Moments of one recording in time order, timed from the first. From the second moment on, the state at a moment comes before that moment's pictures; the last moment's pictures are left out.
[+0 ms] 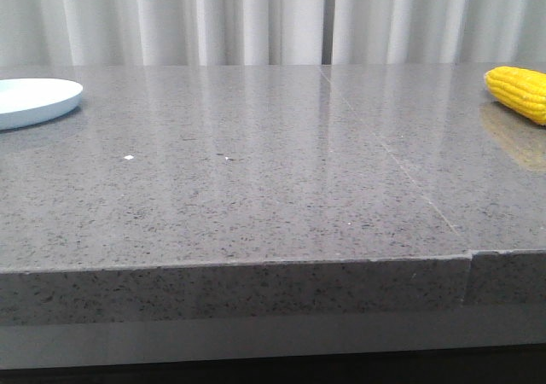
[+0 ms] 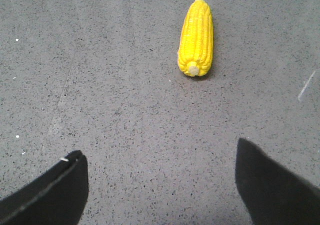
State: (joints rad) left arm 0.30 1.69 -1.34 -0.38 0.75 0.36; right arm 0.05 0.58 -0.67 0.03 0.64 0.04
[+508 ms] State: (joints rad) left arm 0.30 1.90 -1.54 -0.39 0.76 0.36; right arm 0.05 0.58 -0.67 0.03 0.64 0.04
